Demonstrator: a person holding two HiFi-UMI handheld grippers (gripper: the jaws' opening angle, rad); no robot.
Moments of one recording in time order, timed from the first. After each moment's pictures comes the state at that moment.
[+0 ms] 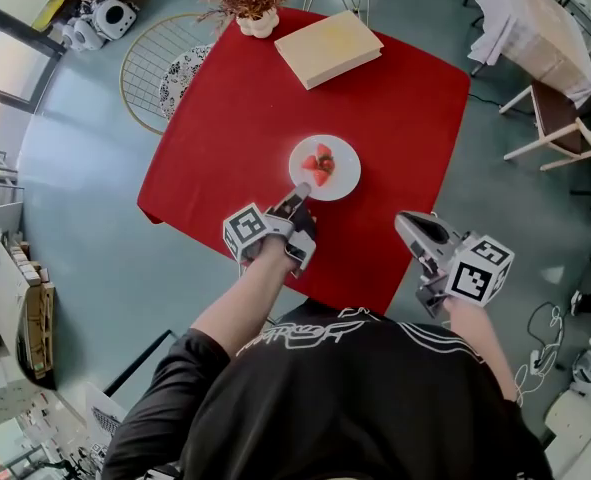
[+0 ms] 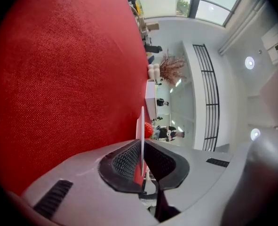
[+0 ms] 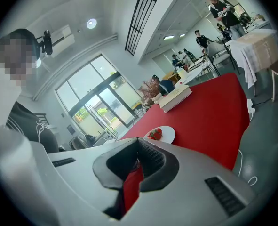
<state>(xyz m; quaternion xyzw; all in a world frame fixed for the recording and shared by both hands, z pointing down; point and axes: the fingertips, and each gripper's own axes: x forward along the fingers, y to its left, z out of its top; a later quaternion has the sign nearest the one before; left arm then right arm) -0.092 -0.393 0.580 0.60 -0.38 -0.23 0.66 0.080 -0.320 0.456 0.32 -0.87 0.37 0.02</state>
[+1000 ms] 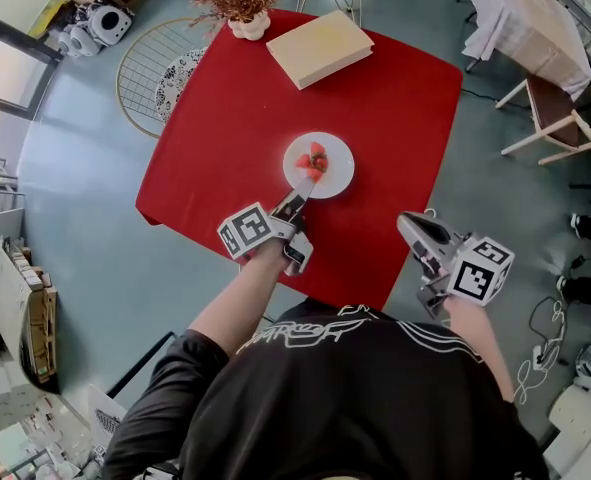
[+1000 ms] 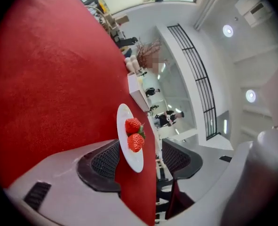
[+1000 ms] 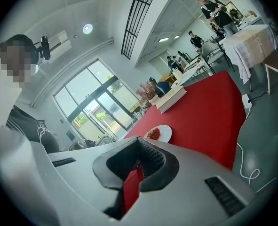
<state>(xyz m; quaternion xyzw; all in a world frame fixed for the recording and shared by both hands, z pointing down) -0.076 -0.397 0.560 0.71 -0.39 -0.14 0.57 0.099 -0.314 0.459 0.33 -0.86 0.39 0.00</state>
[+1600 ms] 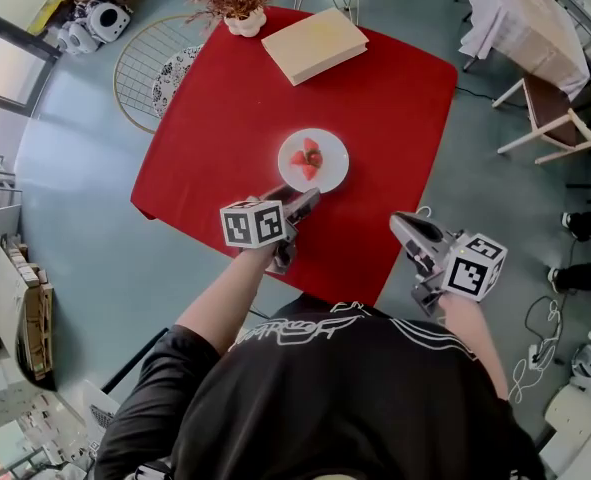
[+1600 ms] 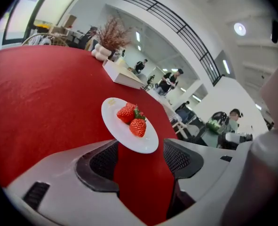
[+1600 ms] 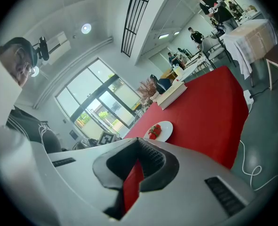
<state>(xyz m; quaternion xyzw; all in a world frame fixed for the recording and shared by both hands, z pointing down) -0.058 -0.377 0.575 0.81 -0.38 0.12 0.43 0.100 -0.304 0.464 0.31 -0.86 0.40 0.00</state>
